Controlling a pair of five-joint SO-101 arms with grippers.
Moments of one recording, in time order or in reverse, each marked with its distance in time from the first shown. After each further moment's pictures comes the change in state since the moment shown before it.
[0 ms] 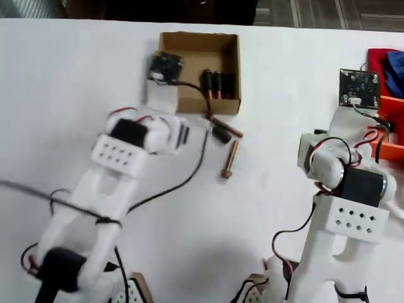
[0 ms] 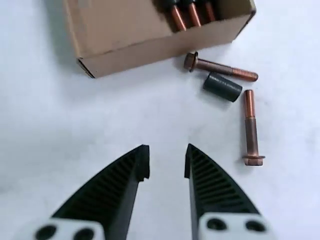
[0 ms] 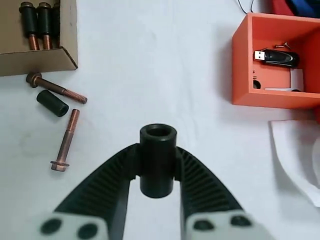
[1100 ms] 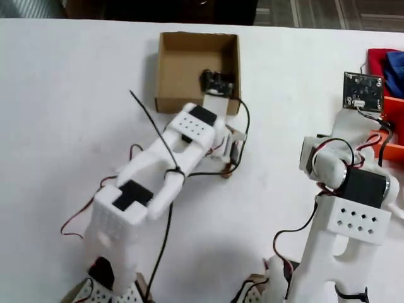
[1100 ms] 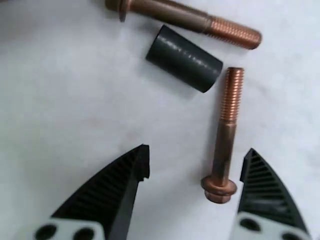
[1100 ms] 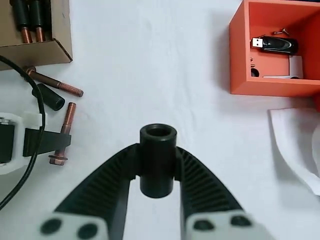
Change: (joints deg) left arm 11.3 44.0 -33.1 9.0 14.4; right arm 0.8 0.0 0.0 1.9 -0.3
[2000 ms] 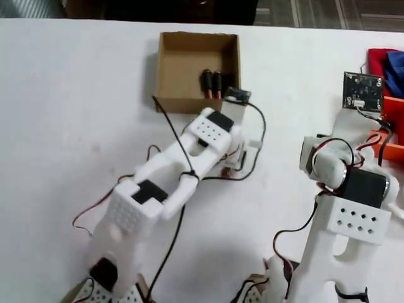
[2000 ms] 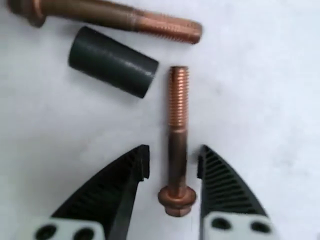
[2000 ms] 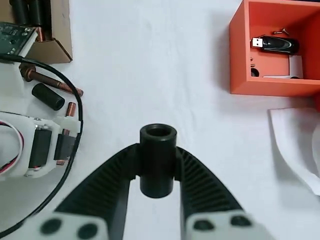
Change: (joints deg) left arm 3.6 9.5 -9.3 1.8 -0.8; right arm 0.0 0.0 0.0 0.0 0.0
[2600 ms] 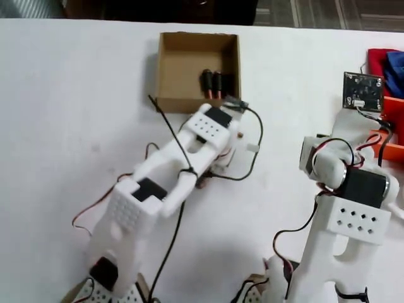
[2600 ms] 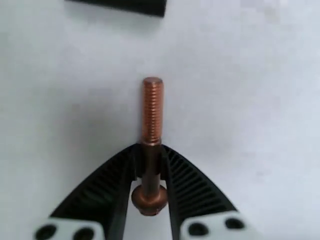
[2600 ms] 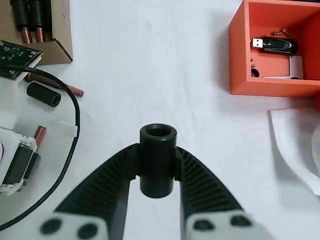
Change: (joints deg) left arm -1.7 0.3 -2.0 16.7 -5.9; right arm 0.0 0.0 0.0 0.0 0.0
